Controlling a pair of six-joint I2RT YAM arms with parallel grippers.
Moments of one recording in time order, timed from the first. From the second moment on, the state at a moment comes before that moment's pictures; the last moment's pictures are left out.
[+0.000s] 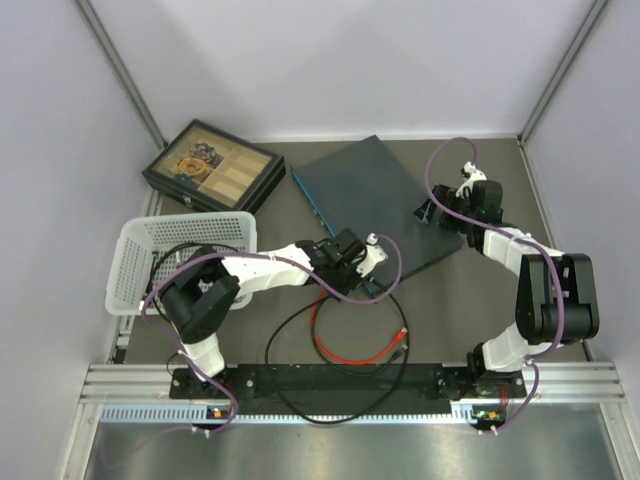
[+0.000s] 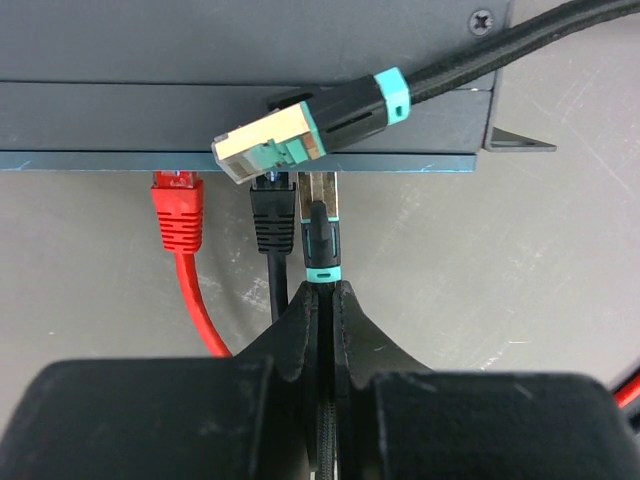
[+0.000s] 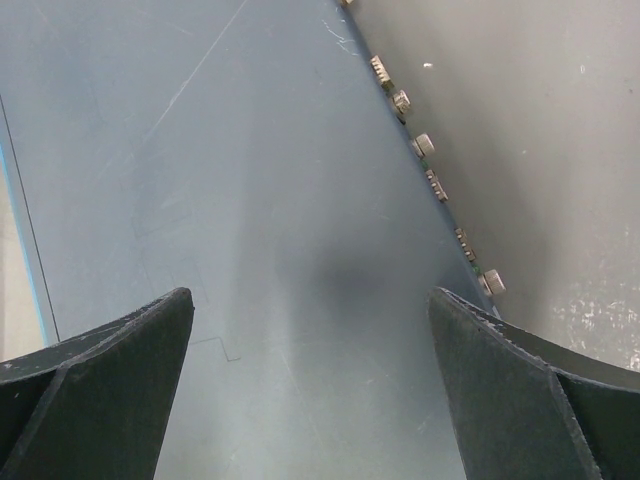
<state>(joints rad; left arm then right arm) -0.93 1.77 1.11 -0.42 0.11 0.06 0.01 1.55 0.81 0.14 -0.35 0.35</state>
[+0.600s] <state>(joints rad) -0.96 1.68 1.02 -0.31 0.03 -0.03 0.01 1.56 0.81 0.15 -0.37 0.35</state>
